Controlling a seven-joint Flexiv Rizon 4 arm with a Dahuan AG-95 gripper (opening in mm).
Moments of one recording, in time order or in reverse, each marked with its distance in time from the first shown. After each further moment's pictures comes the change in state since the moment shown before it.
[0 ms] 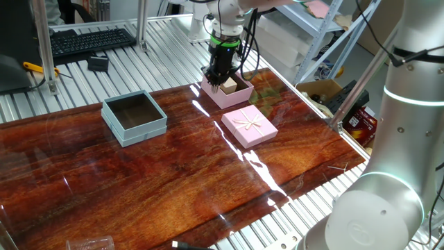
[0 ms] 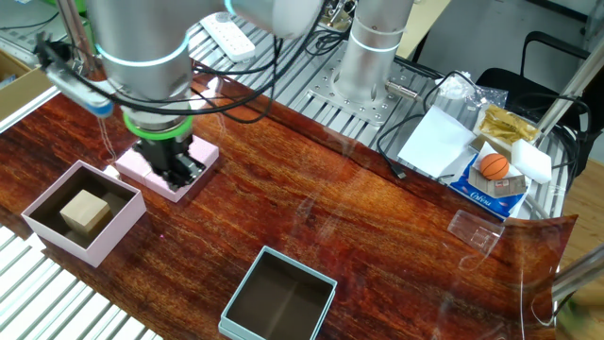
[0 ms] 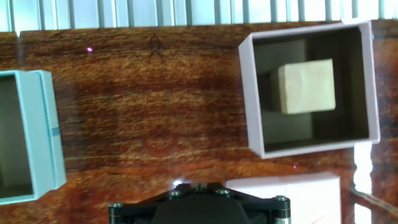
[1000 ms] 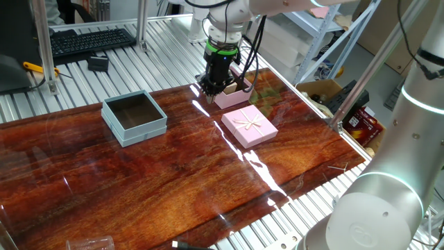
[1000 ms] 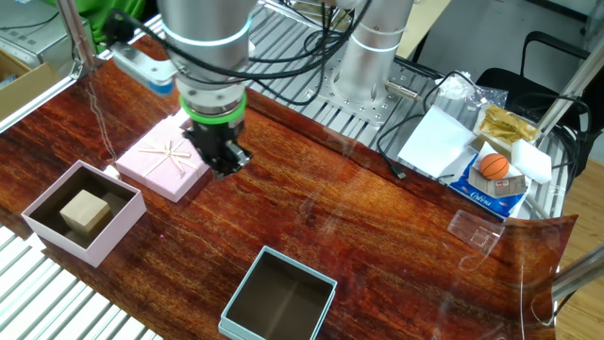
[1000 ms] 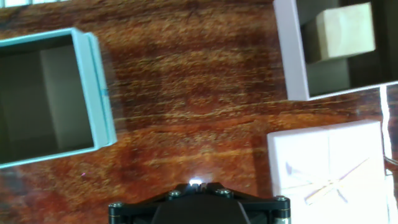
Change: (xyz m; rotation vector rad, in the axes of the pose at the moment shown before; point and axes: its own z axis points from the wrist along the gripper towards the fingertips) arm 0.056 0.058 -0.018 -0.031 0.007 0.067
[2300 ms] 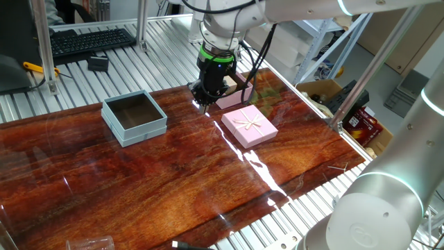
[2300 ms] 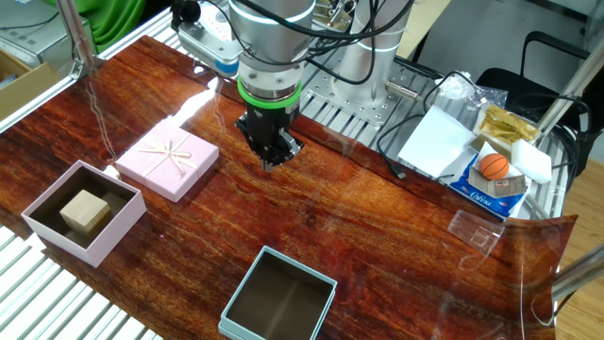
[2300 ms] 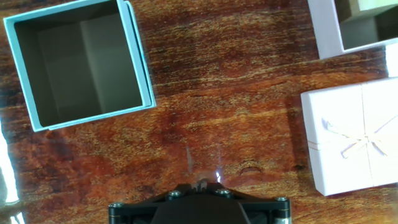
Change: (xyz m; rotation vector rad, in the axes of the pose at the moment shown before) arm 0.058 0.065 -0.018 -0.035 0.006 0.046
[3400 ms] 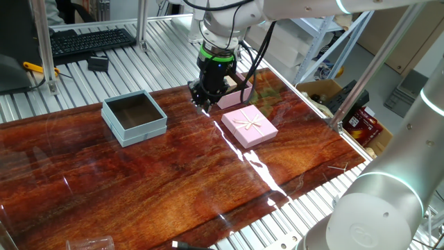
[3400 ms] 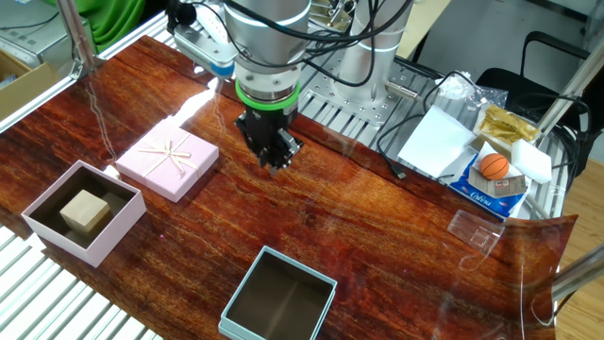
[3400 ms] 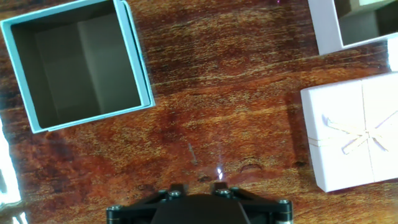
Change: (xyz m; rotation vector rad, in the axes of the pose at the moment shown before) arm 0.003 0.001 -0.001 -0.007 -0.001 0.012
